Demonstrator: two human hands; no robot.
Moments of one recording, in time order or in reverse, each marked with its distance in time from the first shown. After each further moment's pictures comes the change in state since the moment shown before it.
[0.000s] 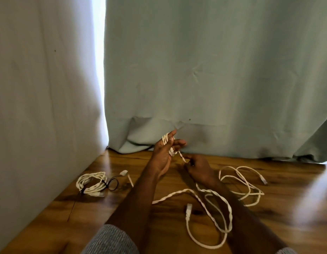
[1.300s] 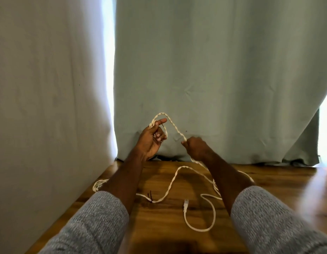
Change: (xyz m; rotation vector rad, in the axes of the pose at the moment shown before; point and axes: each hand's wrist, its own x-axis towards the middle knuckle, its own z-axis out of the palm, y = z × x) left_hand -0.006 0.118 0.032 0.079 -0.096 0.026; right_hand 0.034 -0.069 -0.070 -0.389 -0.022 -0.017
